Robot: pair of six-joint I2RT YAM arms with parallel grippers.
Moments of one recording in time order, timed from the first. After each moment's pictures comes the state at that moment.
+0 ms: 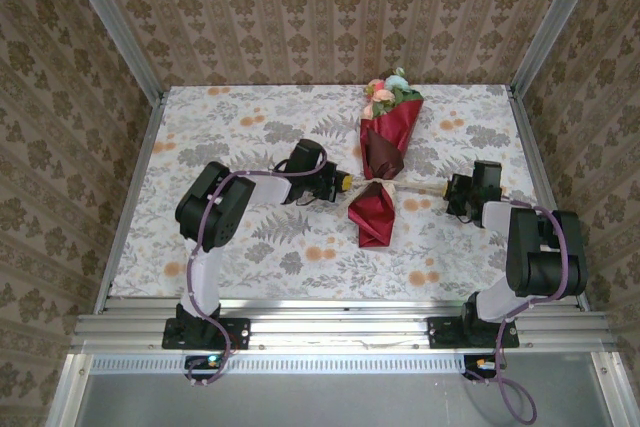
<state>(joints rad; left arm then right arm) -0.63 2.07 1.14 0.25 0.47 -1.82 -0.17 1.55 0.58 0.16 -0.22 1.73</state>
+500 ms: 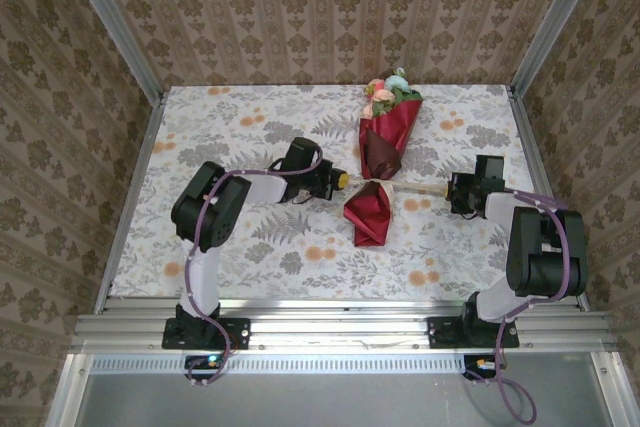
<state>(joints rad) -0.60 2.05 1.13 0.26 0.50 -1.81 -0.18 1.55 0.67 -0.04 -0.24 1.57</state>
